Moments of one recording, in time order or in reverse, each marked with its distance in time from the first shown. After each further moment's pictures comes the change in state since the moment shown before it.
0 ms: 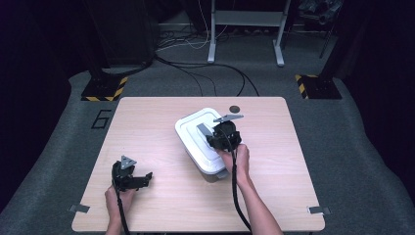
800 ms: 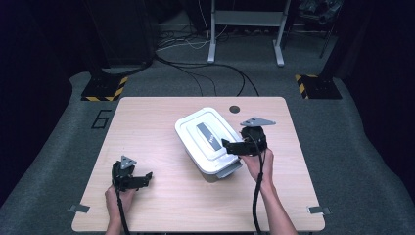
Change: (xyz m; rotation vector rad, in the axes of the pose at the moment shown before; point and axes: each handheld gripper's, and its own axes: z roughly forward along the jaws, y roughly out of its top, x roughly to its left) left arm 0.000 0.000 0.000 -0.005 0.000 -0.004; right arm -0.040 -0.028 -0.063 -0.129 -0.029 0.002
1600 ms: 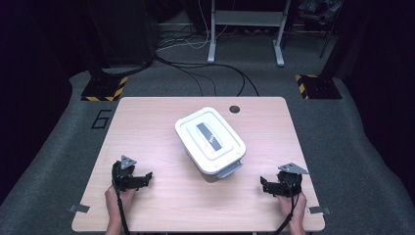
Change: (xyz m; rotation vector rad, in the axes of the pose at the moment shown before) left arm 0.000 0.000 0.000 0.003 0.000 0.002; right arm -0.077 -0.175 -0.017 0.104 -0.237 0.095
